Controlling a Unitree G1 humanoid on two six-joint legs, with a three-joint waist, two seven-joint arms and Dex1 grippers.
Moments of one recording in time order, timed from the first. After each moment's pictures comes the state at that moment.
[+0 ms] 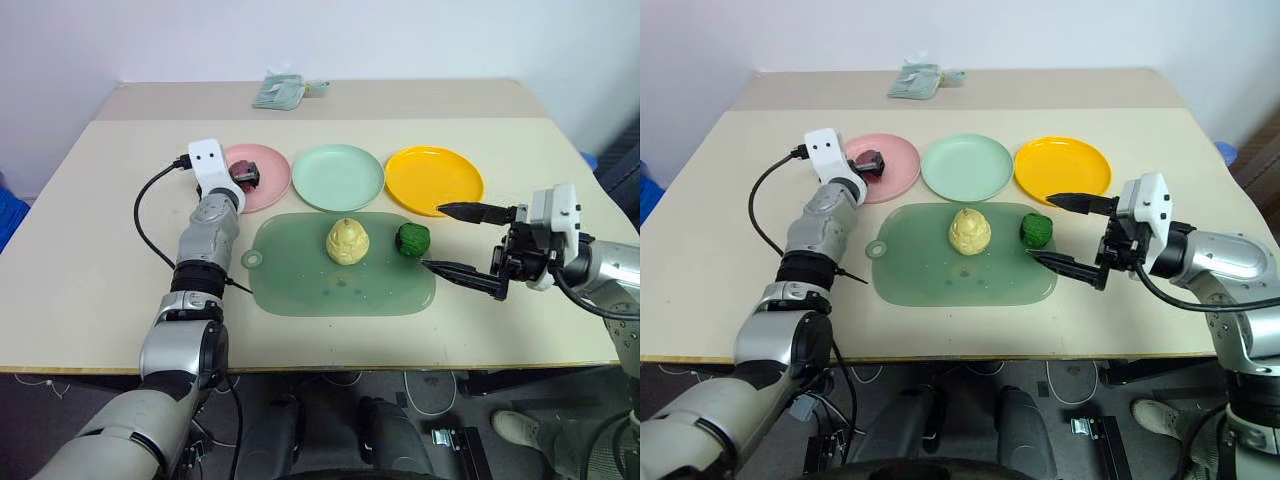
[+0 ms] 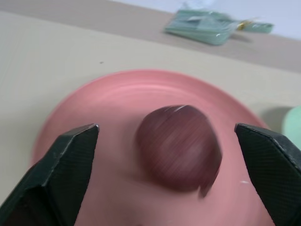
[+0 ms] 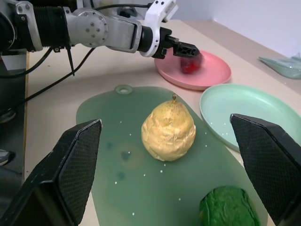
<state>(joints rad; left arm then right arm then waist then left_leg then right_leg) -0.89 0.16 0.23 0.68 -0.25 0.21 0.04 -0.24 -0.84 -0.24 -0.32 0.65 0.40 1.08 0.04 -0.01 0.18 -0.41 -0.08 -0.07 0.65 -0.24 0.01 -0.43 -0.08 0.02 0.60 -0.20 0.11</state>
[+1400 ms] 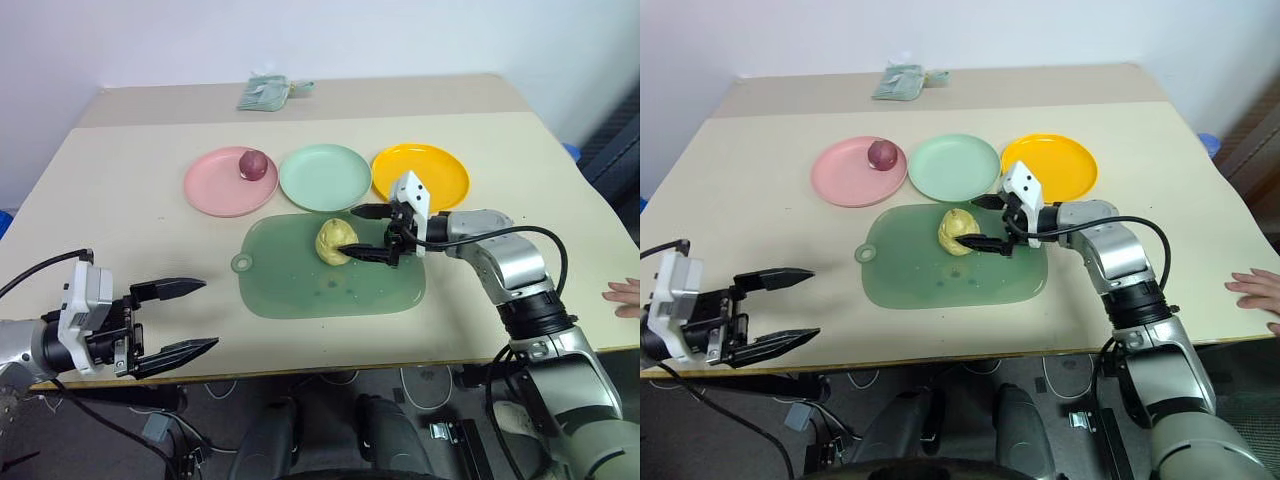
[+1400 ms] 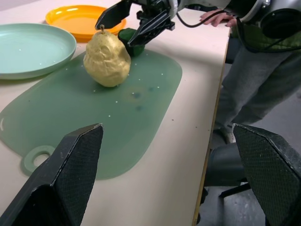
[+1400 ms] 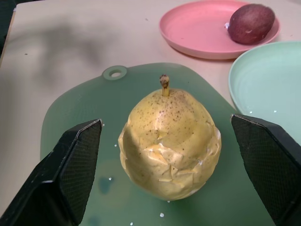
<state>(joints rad) 0.28 0.85 0.52 -0.47 -0.78 0.40 -1.25 -0.69 -0.51 0.19 0.22 0.33 0.41 1.09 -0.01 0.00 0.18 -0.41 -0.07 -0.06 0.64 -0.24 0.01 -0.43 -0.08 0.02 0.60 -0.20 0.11</state>
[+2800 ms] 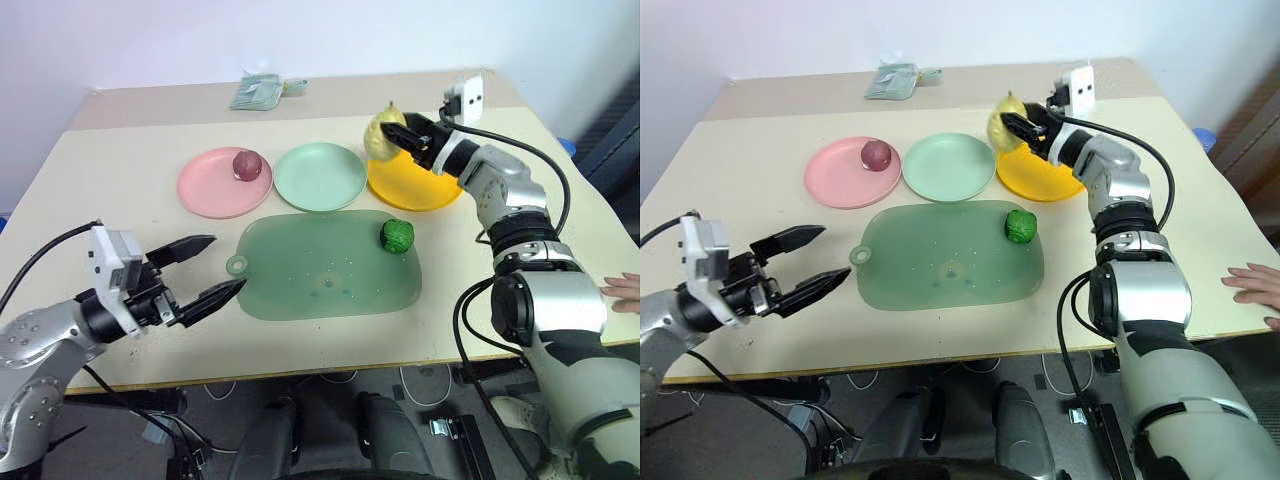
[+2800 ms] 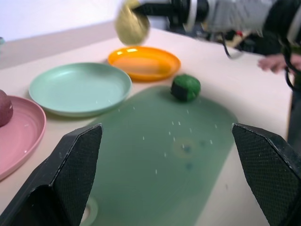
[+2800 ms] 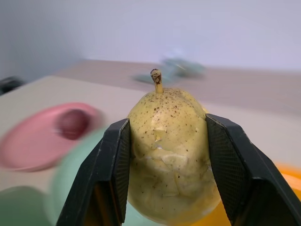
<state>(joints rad) 0.11 0.69 0.41 -0.61 -0.84 0.53 -0.75 -1.20 -0.41 -0.18 1.20 0.28 0.03 0.75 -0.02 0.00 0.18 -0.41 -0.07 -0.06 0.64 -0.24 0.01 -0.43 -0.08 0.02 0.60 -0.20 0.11</state>
